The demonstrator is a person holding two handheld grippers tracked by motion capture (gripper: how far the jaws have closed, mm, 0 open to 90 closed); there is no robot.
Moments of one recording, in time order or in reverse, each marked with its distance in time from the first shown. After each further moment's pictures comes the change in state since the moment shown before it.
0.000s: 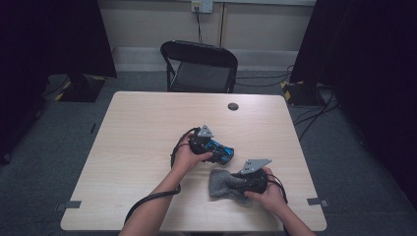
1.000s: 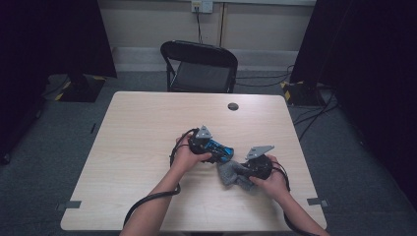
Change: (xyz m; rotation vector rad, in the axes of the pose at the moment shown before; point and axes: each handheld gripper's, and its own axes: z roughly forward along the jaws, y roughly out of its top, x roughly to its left) left arm 0.000 -0.005 -0.001 -0.032 0.004 0.005; right arm -0.040 0.012 -0.008 0.090 -0.103 0.061
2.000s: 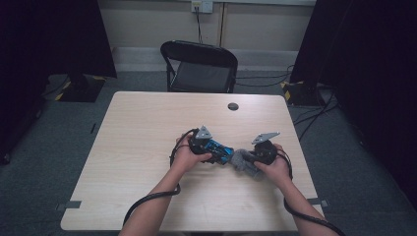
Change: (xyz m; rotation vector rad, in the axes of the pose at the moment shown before) left arm 0.000 -0.001 0.000 -0.005 0.006 0.007; right arm -0.048 0.008 0.001 0.027 -0.100 0.115
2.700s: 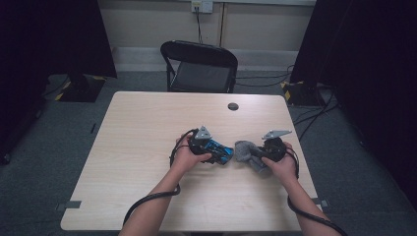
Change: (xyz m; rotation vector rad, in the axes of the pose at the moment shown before) left arm 0.000 -0.002 0.000 -0.014 -0.002 -0.010; right arm -0.018 -0.008 -0.019 -0.069 -0.069 0.094
